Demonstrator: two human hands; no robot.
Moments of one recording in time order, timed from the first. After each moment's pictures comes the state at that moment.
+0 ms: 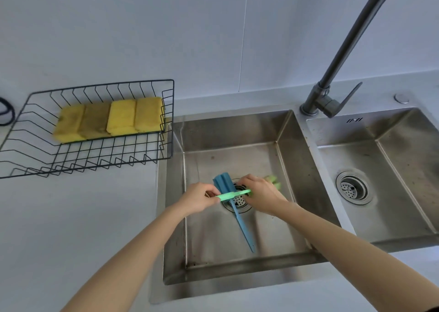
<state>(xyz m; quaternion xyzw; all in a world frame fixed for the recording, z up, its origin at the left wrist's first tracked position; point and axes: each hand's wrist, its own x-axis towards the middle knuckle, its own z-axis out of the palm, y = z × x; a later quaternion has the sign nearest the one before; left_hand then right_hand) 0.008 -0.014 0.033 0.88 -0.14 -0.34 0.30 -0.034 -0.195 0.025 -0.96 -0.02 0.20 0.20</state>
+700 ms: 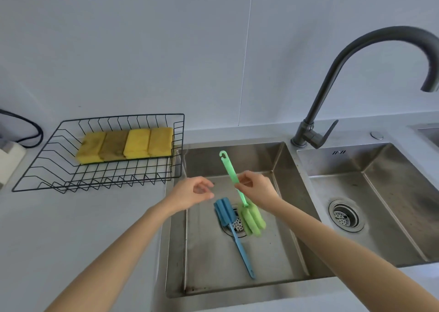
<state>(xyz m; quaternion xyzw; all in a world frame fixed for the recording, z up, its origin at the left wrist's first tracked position) 0.016 0.011 0.110 0.89 -0.18 -0.23 0.34 -0.026 -0.178 0.105 -0.89 0.11 0.07 0.43</state>
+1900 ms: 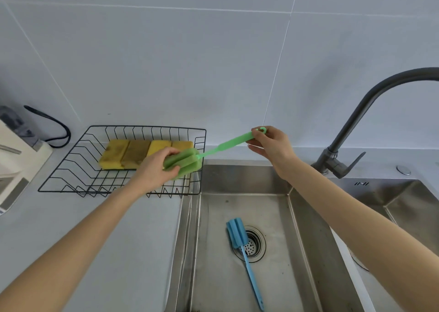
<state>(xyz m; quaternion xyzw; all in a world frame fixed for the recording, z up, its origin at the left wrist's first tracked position) 0.076 0.095 0.166 0.94 -0.12 0.00 0.32 0.066 -0.160 0.207 -0.67 0.14 -0.02 0.73</state>
